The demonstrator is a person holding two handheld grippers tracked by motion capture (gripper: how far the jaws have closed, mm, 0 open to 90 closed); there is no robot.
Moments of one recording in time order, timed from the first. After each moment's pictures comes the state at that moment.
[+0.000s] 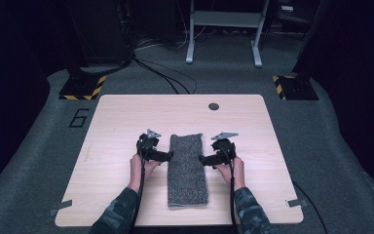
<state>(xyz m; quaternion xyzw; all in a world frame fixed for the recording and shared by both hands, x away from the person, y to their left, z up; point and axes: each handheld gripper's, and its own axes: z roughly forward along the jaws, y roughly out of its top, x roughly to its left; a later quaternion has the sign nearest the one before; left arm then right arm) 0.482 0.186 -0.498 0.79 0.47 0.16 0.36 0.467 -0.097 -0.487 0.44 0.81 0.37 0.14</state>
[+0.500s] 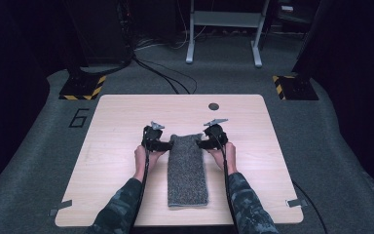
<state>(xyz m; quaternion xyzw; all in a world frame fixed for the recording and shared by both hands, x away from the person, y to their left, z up) 0.516 0.175 -0.502 0.78 0.47 0.19 0.35 0.522 -0.073 -0.486 0.46 0.80 0.35 0.17</state>
